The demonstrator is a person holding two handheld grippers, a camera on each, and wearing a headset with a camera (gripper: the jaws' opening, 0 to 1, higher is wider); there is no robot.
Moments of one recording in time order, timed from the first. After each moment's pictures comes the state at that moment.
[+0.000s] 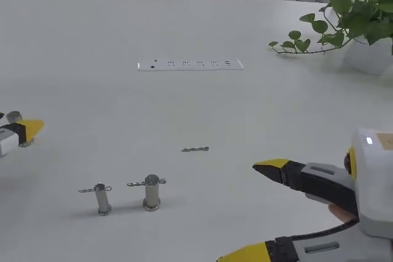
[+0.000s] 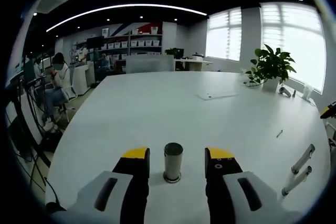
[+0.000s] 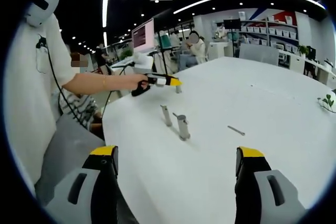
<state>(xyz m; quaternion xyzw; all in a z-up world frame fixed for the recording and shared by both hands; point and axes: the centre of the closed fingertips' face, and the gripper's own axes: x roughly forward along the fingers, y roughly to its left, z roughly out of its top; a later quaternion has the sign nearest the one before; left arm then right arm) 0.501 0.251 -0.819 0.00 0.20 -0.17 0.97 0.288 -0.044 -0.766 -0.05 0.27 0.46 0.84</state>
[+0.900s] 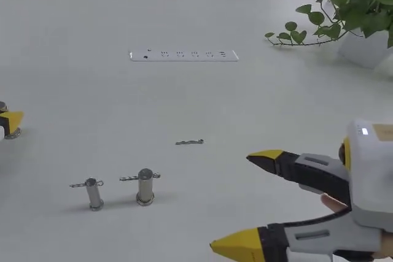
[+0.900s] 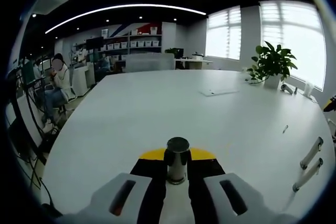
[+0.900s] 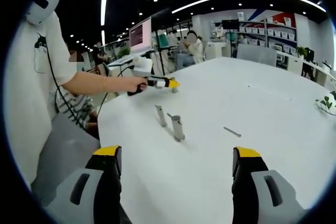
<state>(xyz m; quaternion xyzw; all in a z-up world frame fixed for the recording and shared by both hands) 0.510 0.254 -0.833 0.01 0.20 -0.17 0.97 0.298 -0.044 -0.768 -0.05 0.26 0.46 0.85</state>
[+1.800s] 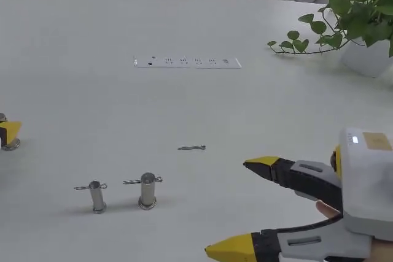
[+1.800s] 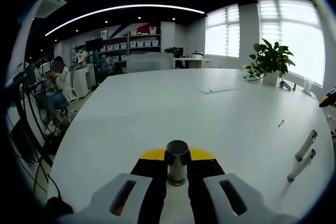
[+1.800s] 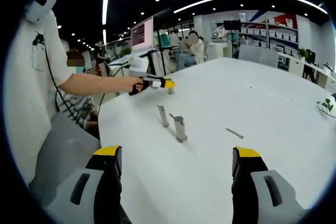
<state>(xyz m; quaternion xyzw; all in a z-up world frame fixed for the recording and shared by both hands) 0.488 0.264 -0.829 0.02 0.20 -0.17 0.97 0.296 -0.039 -0.769 -0.06 0.26 0.46 0.85</state>
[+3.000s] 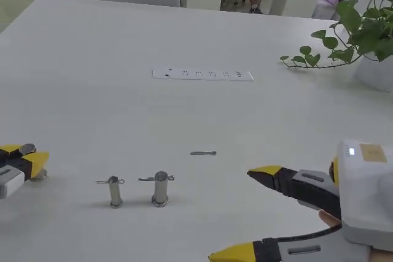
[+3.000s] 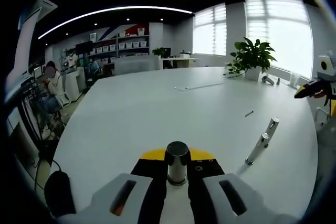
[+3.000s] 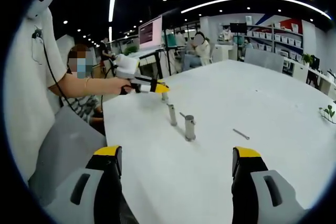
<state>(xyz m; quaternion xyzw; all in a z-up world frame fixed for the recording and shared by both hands) 0.401 0.226 -0.812 0.04 0.20 -0.21 0.96 0.278 -0.032 -0.767 -0.08 0.25 0.48 0.84</state>
